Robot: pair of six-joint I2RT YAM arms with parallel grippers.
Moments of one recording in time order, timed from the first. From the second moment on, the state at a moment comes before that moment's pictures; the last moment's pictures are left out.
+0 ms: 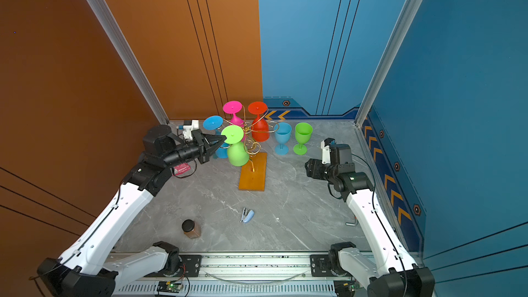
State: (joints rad) left arm -0.33 1.11 1.15 -0.24 0.60 -1.34; right arm 0.14 1.05 0.96 -0.67 -0.19 0.29
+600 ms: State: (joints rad) left arm -0.32 1.04 1.13 -0.27 0.74 -1.32; right arm 0.14 1.03 0.96 -0.67 -0.22 0.32
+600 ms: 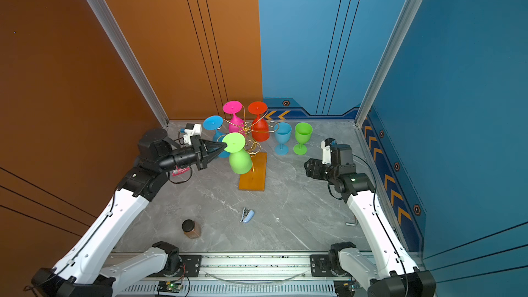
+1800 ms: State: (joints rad) left arm -0.77 0.91 1.12 -0.69 0.46 -0.45; right arm 0.20 1.10 1.03 -0.76 -0.31 0.31
